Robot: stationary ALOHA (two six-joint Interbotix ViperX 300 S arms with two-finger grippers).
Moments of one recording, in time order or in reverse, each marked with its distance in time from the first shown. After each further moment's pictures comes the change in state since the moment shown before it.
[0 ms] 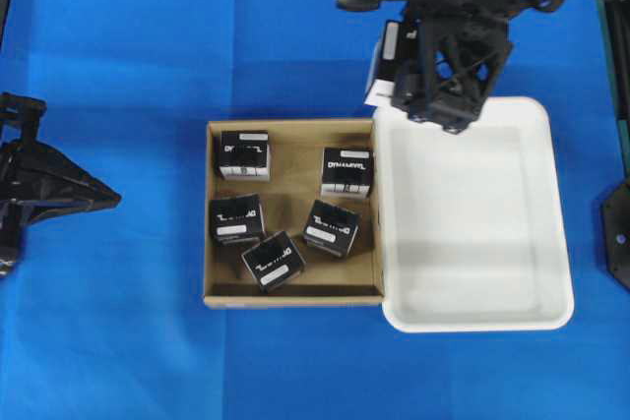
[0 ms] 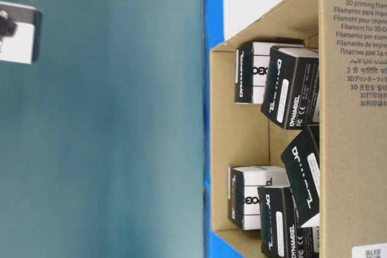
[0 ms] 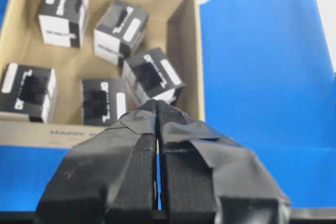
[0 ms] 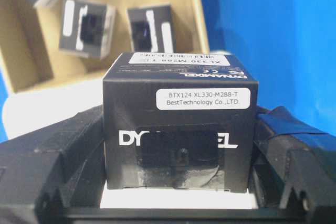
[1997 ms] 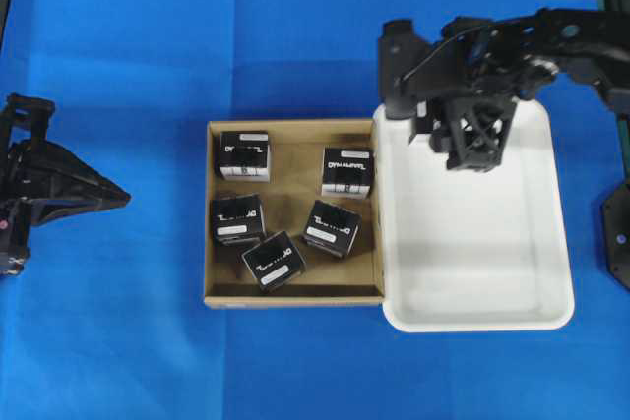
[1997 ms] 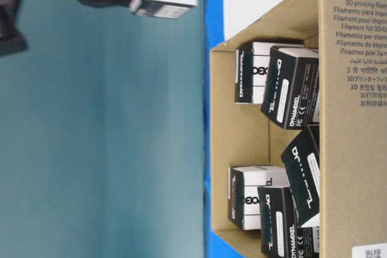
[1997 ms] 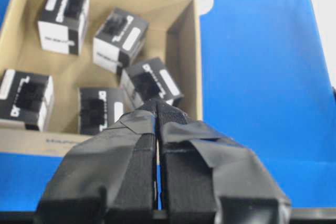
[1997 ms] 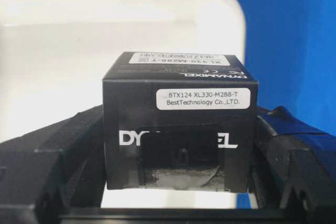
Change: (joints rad) left arm 0.002 0.032 0.000 0.000 -0.049 -0.028; right arm -0.063 -0.003 0.560 -0.055 -0.454 -0.258
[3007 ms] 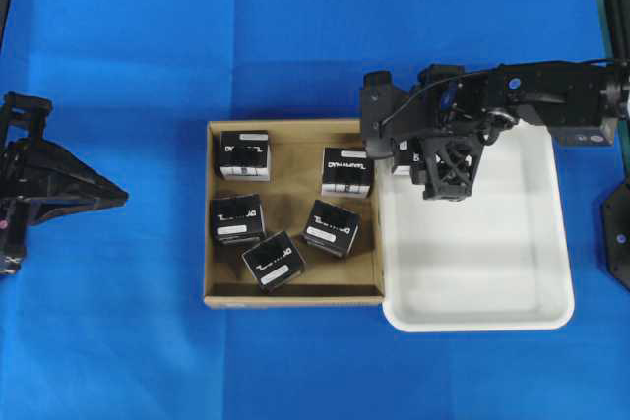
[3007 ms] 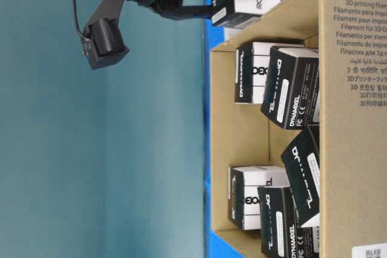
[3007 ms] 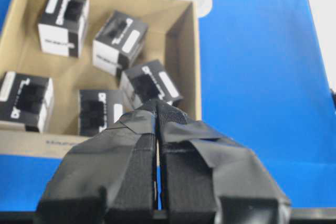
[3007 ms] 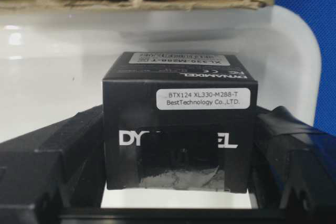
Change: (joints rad) left arm 0.000 -0.011 0.000 0.000 0.002 0.000; right arm 0.029 0.156 0.126 0.003 -0.288 0.055
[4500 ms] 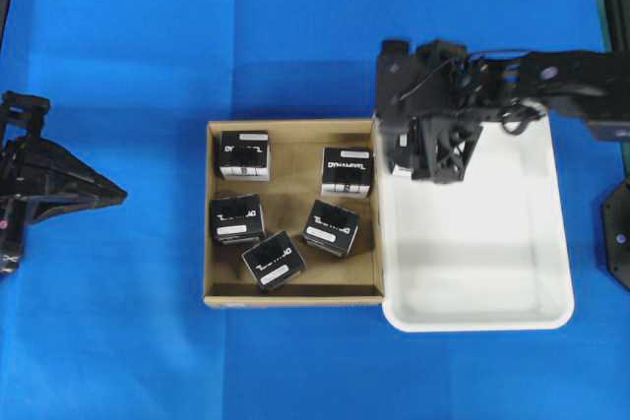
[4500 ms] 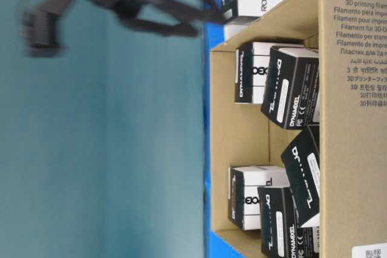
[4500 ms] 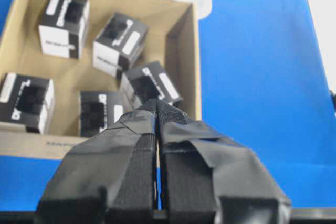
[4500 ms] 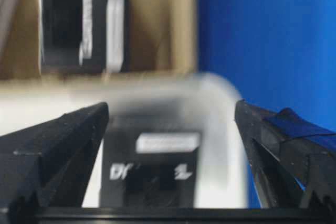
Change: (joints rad) left arm 0.003 -0.008 0.000 0.000 -0.002 0.000; right arm -0.006 -0.169 0.017 -0.003 -0.209 0.014
